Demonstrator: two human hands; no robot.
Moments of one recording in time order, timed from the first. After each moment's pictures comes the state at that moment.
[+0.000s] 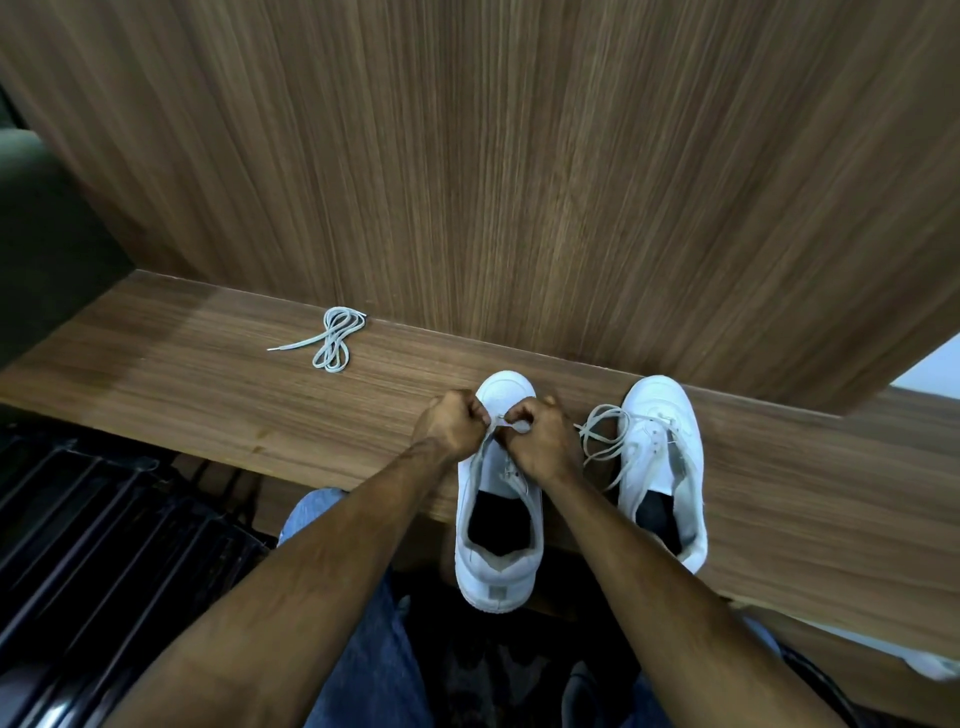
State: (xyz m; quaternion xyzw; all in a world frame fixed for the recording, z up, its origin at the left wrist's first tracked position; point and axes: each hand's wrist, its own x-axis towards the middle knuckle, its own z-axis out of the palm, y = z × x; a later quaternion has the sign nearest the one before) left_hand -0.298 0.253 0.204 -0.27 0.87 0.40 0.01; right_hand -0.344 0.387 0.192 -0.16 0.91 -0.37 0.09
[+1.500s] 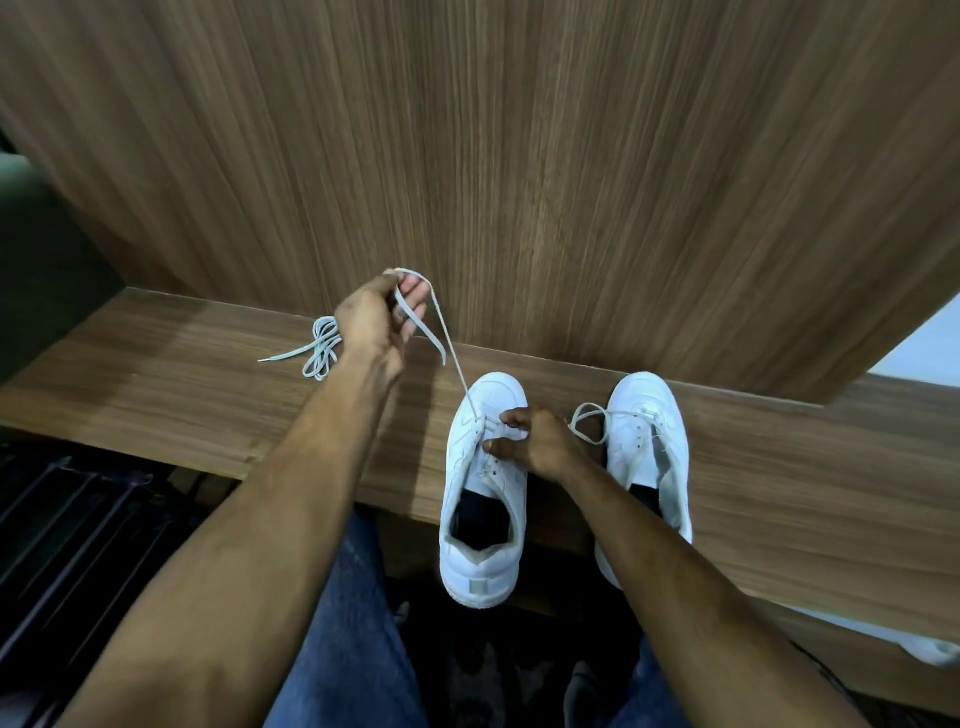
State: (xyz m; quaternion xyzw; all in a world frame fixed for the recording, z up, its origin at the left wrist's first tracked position) left_hand -0.322 0.208 0.309 -0.28 0.39 0.84 -0.24; right_hand -0.361 0.411 0.192 -0.20 0.87 -0.39 0.24
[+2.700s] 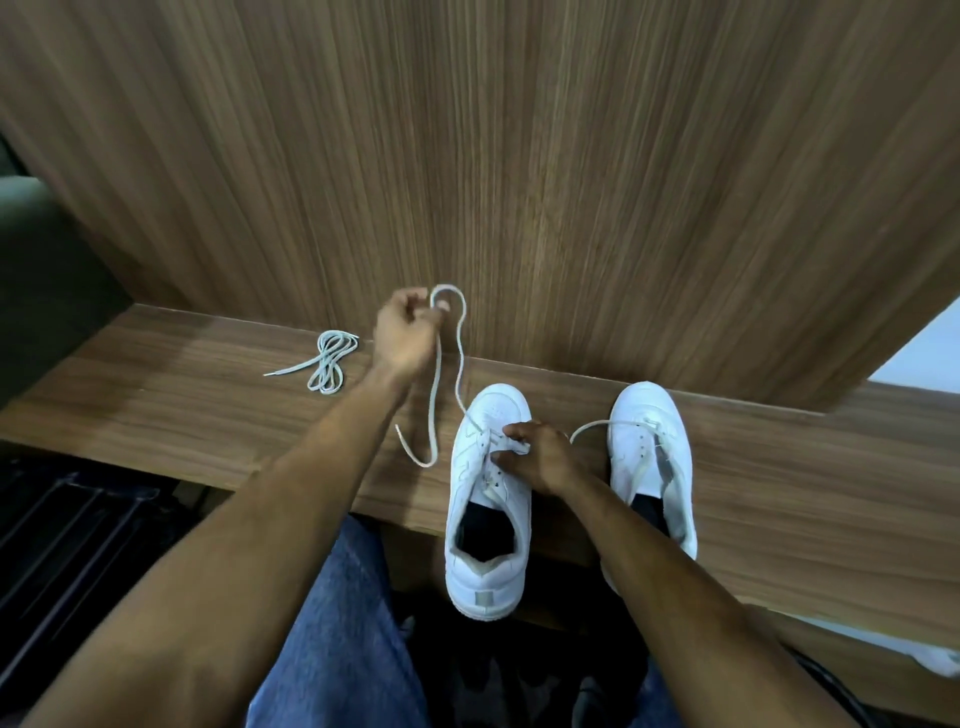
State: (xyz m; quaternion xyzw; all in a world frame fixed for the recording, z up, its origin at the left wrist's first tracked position) left_hand -0.327 0.214 0.294 -0.24 0.71 0.62 -0.25; right_hand -0.354 0.409 0.197 -0.21 0.89 -0.33 0.22
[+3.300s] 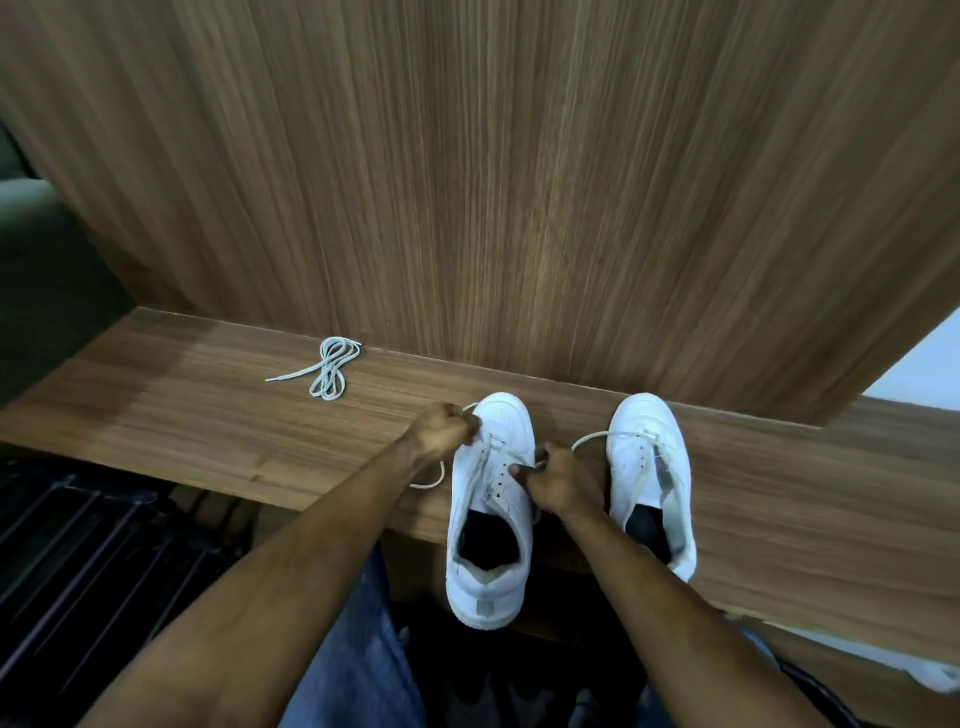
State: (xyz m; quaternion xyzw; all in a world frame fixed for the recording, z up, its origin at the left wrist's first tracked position) left_hand -0.293 0.245 0.240 -0.24 0.84 0.48 0.06; right_hand -0.335 0.416 0.197 -0.07 0.93 -0.31 0.20
